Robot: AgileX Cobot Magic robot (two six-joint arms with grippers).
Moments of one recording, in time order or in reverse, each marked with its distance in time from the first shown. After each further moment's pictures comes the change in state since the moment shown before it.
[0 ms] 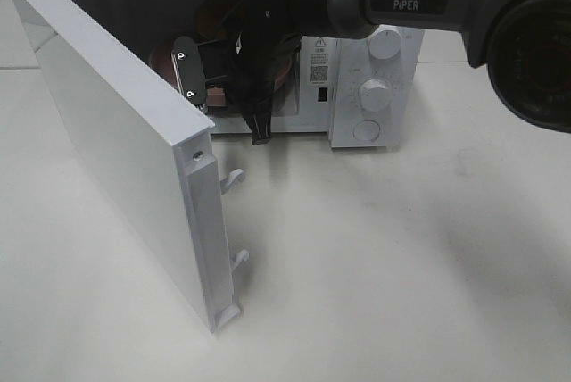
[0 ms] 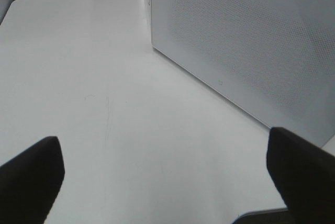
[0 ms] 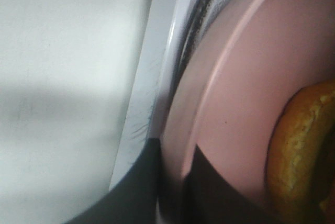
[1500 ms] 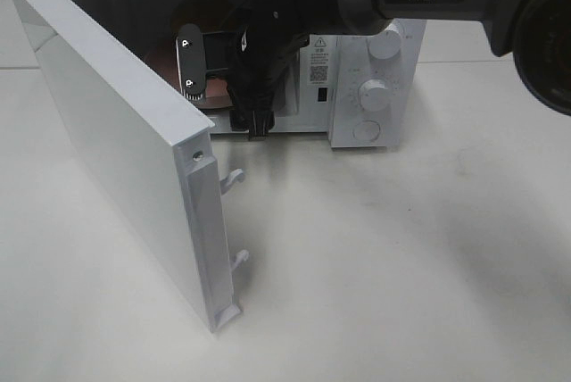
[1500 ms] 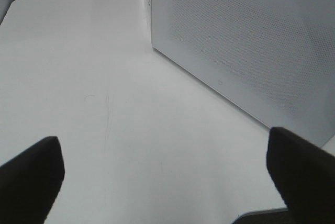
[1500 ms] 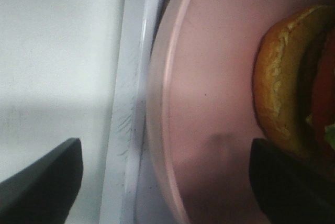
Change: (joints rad) left arm 0.000 0.000 0.000 0.000 0.000 0.000; right arm 0.000 -0.039 0.074 -0.058 -0.092 0.167
